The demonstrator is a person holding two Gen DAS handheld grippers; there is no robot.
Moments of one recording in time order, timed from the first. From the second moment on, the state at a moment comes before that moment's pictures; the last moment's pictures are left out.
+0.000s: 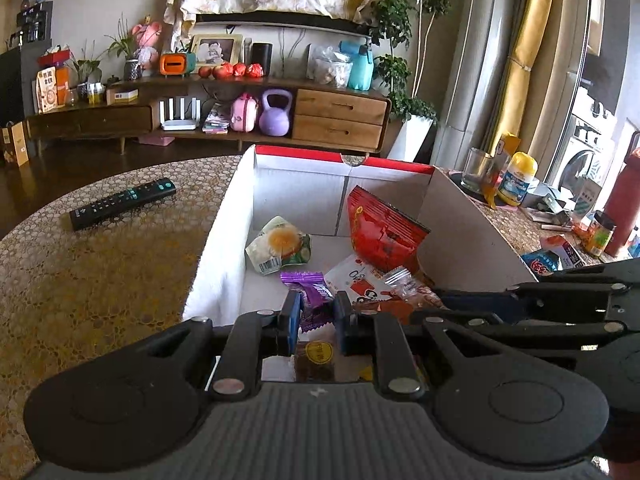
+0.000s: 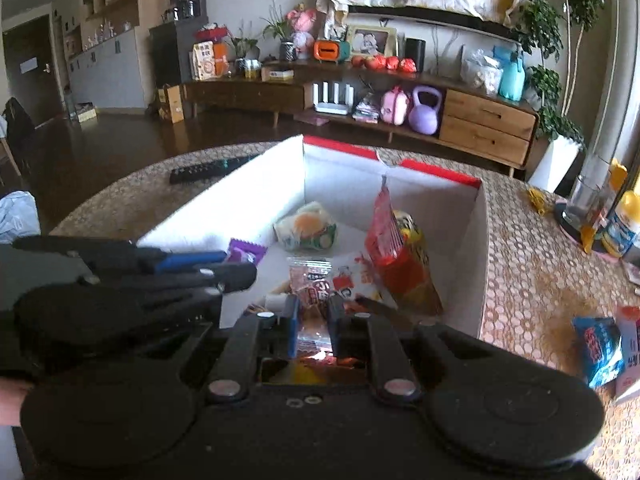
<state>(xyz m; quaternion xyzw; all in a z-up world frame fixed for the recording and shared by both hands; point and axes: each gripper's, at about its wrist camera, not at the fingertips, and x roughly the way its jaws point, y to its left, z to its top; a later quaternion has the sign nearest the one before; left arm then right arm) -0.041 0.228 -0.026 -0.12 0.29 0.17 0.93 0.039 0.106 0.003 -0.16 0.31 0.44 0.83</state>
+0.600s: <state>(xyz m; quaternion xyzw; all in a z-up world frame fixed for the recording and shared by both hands) -0.039 0.222 -0.014 -0.13 0.29 0.18 0.93 0.031 0.083 0.010 -0.16 0.28 0.44 0.84</state>
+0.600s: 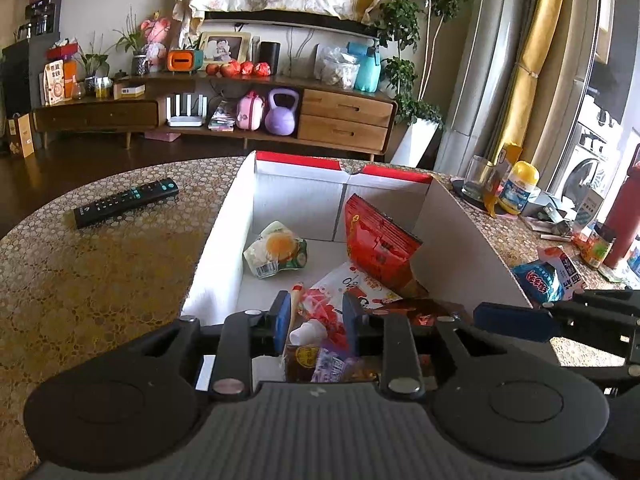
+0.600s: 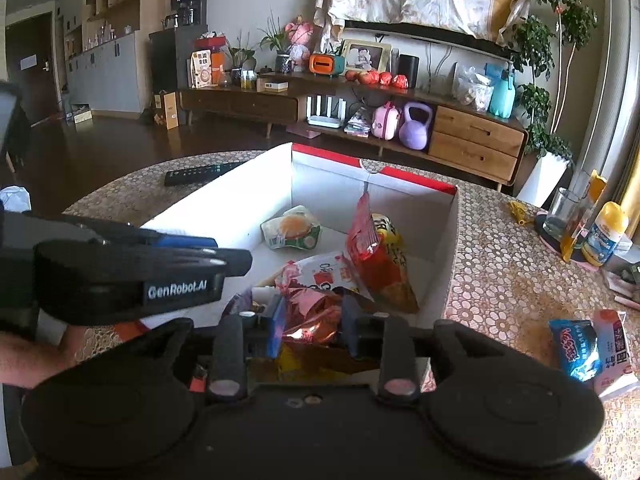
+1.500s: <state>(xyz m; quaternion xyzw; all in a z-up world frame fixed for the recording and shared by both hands) -0.032 0.153 0.026 -0.09 0.25 0.14 0.95 0.028 0.002 0.028 -0.10 0.25 0.38 0.89</state>
